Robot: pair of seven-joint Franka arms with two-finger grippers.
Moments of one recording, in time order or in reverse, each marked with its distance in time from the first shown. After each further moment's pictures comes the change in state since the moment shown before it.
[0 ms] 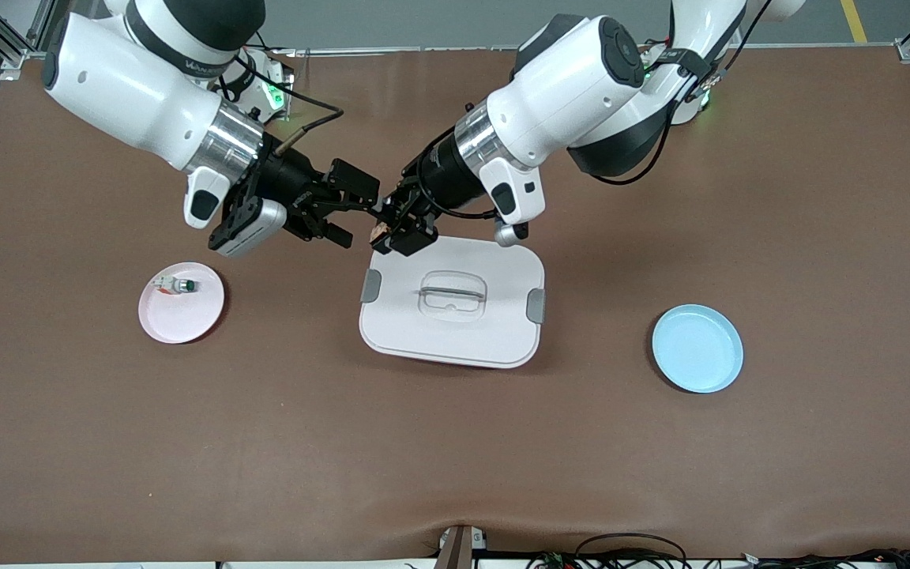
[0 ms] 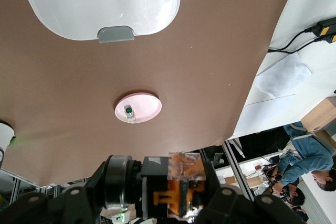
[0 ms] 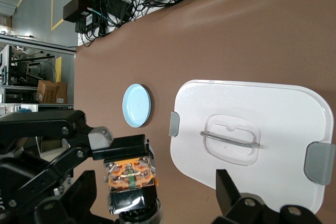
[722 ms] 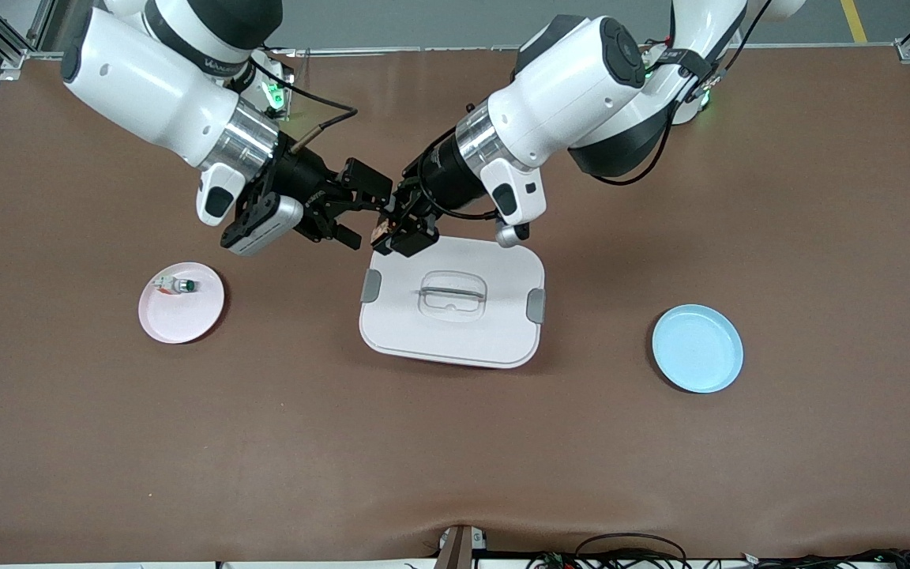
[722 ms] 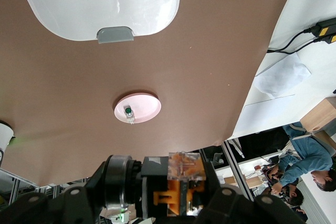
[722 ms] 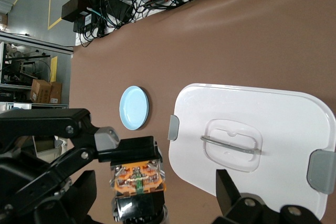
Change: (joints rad) left arm 0.001 0.000 0.001 0.000 0.000 0.000 0.000; right arm 0.025 0.019 0.000 0.020 -0.045 0.031 0.011
